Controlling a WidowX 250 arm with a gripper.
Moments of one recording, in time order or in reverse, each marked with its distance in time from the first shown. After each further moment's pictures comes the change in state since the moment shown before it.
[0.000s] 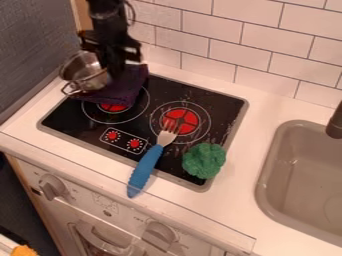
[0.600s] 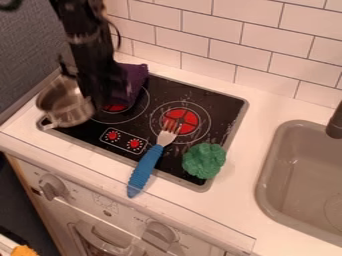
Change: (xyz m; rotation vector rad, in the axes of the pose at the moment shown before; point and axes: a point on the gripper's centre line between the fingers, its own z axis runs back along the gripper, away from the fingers) arm -0.081 -0.030 0.009 -0.021 0.063 -0.062
